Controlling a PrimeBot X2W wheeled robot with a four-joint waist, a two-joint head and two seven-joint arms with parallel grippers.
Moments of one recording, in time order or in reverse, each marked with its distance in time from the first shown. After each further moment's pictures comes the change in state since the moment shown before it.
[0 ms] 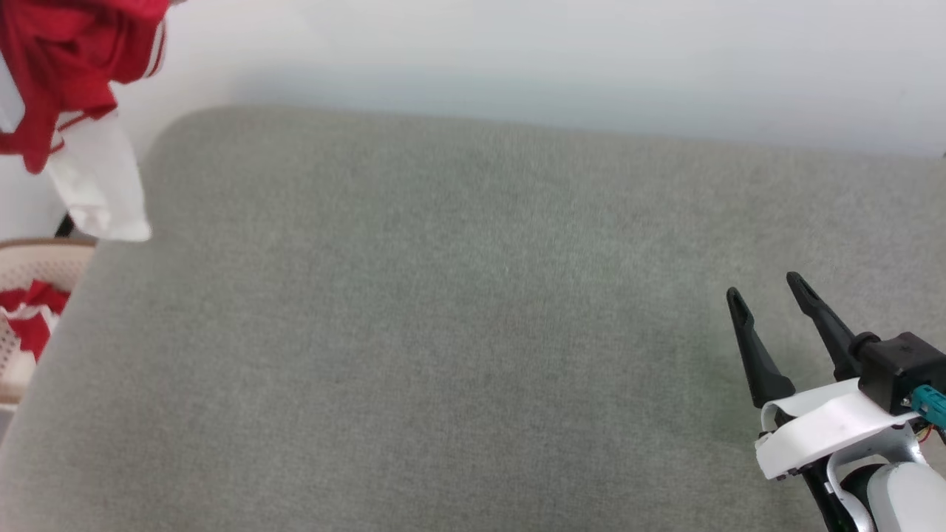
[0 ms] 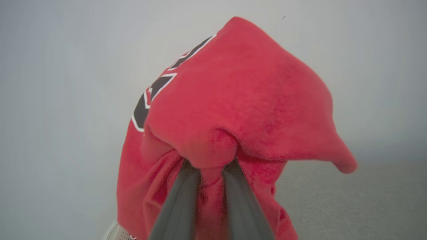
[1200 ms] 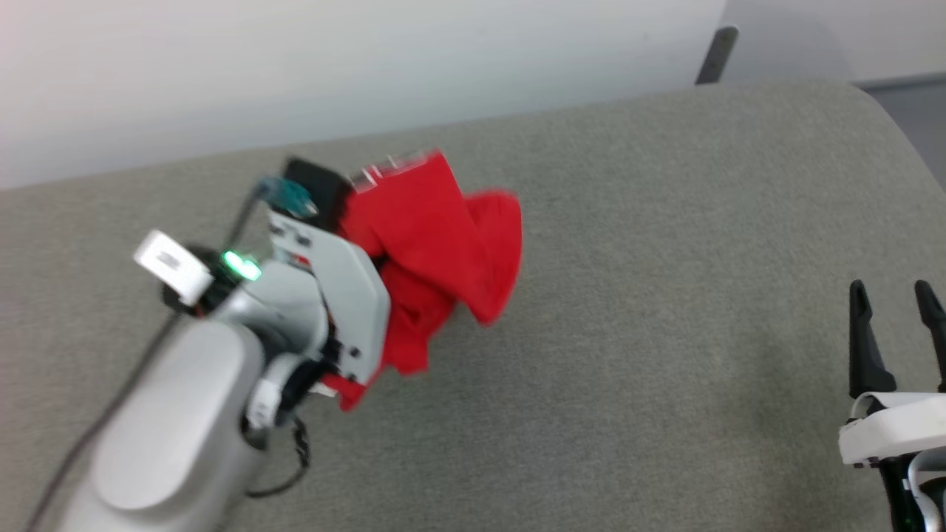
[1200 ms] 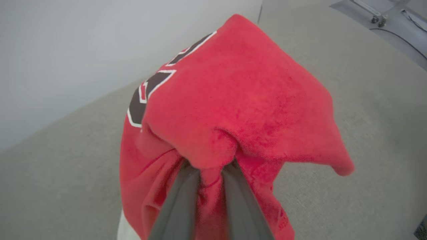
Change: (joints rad) left arm 0.477 -0.200 -0.259 -0.670 -0.036 0.237 0.318; right arm 0.016 0.055 -0.278 0.067 -0.047 0.000 -0.057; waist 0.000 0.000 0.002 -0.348
